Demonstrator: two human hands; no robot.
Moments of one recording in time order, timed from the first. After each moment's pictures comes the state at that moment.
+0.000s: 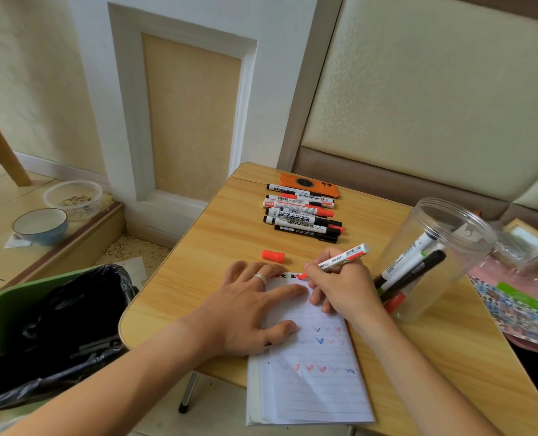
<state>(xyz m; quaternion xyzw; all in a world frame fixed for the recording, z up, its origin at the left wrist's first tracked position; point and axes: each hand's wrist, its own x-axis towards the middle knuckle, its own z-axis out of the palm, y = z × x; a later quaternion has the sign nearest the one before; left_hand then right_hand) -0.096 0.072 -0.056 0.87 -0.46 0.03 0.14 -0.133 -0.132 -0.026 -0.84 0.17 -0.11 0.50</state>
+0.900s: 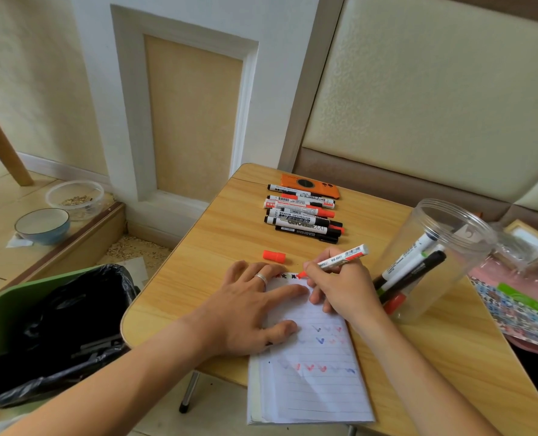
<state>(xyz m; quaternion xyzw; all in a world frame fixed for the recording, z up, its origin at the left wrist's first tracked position) -0.096 0.072 -0.057 0.87 -0.47 0.04 0.14 -0.135 -0.130 -0.022 -0.85 0.16 -0.11 0.49</state>
